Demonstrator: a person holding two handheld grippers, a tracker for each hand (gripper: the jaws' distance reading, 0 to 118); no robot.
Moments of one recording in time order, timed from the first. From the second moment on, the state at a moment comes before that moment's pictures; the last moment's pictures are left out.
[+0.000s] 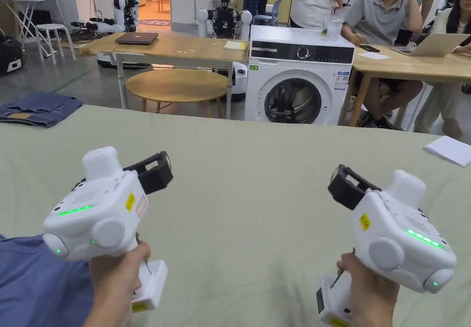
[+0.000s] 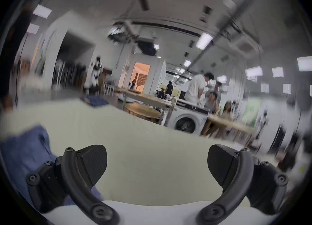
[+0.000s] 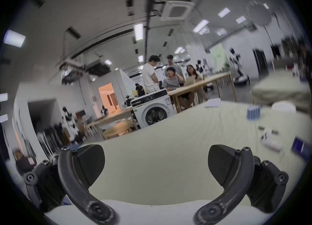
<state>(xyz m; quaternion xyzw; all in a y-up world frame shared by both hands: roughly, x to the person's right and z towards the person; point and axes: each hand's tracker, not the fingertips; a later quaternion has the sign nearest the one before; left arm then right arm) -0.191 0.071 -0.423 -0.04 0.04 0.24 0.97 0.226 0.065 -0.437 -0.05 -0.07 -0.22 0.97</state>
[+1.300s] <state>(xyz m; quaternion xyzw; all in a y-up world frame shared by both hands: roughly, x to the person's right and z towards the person) -0.147 0.084 -0.415 -0.03 0.06 0.02 1.00 0.190 0.068 -0.435 -0.04 -0.05 0.01 1.00</state>
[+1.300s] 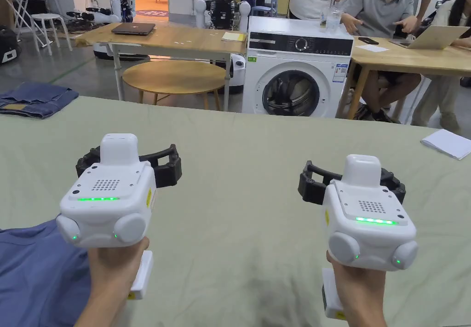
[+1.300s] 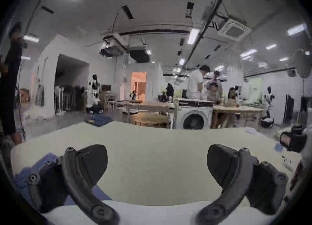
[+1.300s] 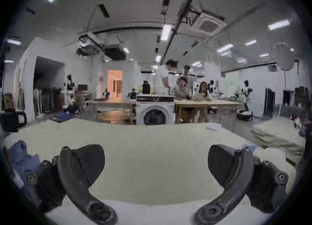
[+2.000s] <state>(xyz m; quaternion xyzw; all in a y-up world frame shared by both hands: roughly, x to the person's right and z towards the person) -0.142 0.086 -0.431 -0.02 0.05 -0.04 1.00 0.184 0.075 -0.433 -0.03 -0.06 0.02 1.00</state>
